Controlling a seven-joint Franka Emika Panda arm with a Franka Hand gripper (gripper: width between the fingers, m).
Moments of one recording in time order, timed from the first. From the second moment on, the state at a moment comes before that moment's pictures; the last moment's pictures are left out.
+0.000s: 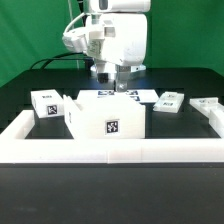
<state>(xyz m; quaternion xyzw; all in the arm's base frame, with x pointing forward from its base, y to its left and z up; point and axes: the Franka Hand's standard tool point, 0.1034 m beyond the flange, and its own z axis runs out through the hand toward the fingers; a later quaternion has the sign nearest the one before) 0.544 -0.049 0.086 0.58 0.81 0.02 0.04</state>
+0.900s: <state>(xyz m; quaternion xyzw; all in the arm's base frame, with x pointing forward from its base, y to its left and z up) 0.465 -0.050 0.055 0.59 0.80 0.00 0.00</state>
